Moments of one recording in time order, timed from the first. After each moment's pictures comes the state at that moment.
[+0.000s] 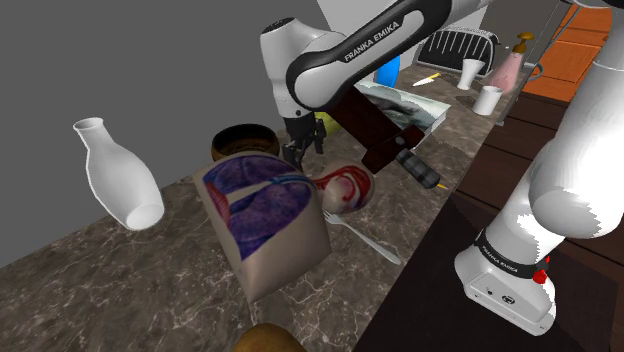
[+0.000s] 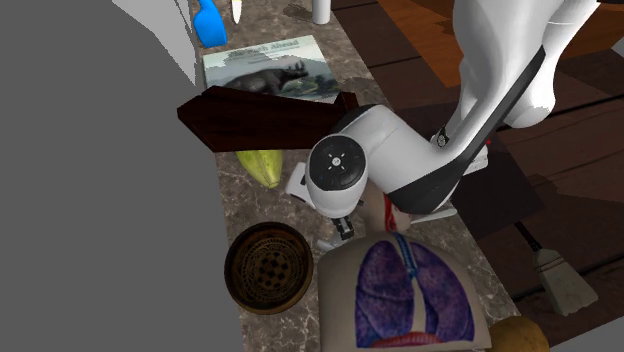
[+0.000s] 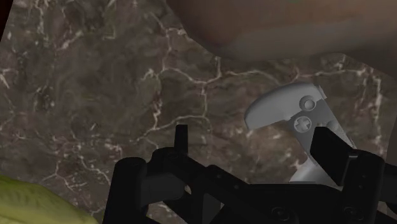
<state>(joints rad) 0.16 0.13 0.31 -2.10 -0.18 2.03 0.36</state>
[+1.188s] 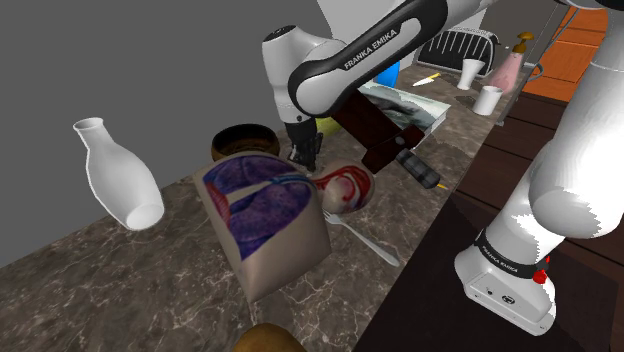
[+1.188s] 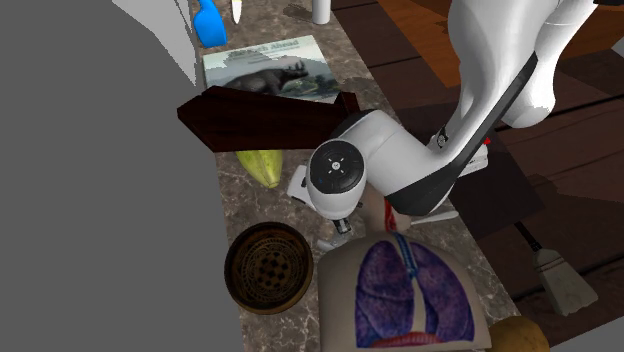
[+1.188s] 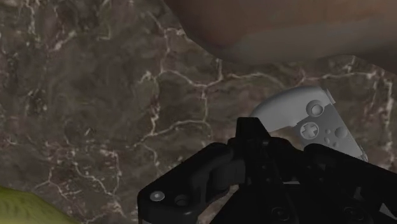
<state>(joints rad) 0.16 0.14 0.31 -2.12 -0.18 2.07 0.36</state>
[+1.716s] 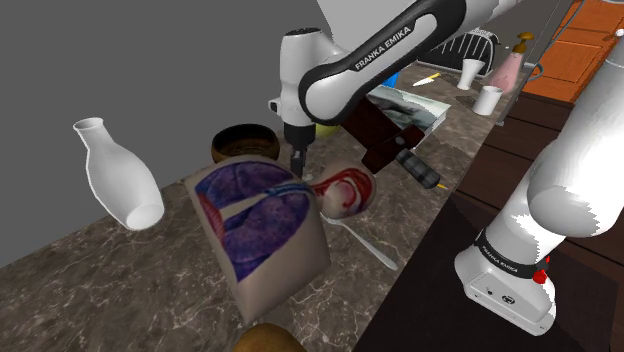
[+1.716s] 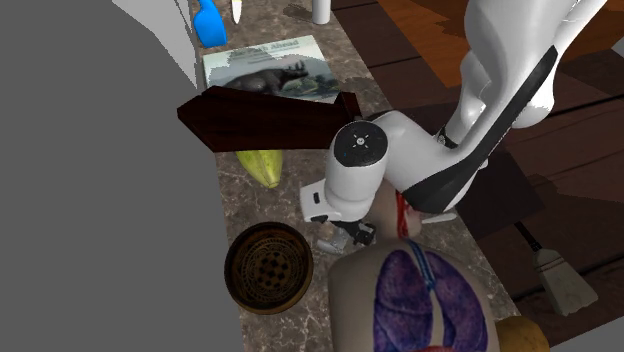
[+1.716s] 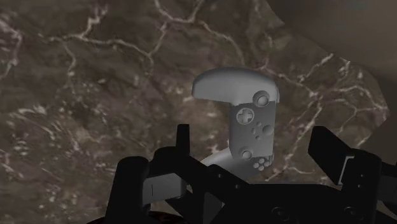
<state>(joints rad) 0.12 0.07 0.37 -2.25 0.02 2.33 -0.30</state>
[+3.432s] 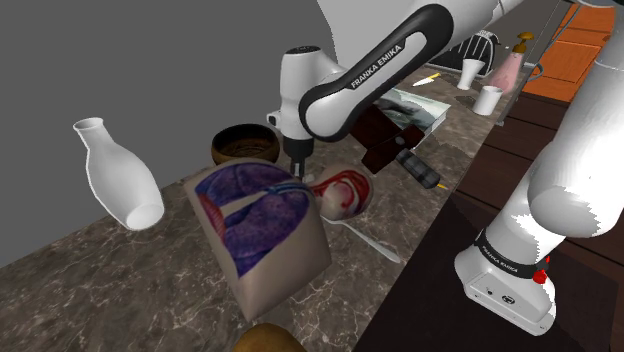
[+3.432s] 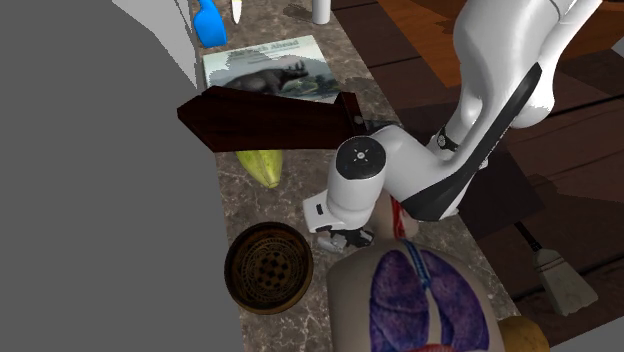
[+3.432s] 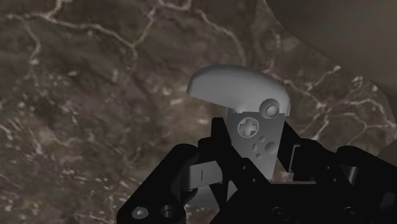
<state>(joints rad) 0.13 0.12 0.37 -2.28 0.02 2.42 -0.36</state>
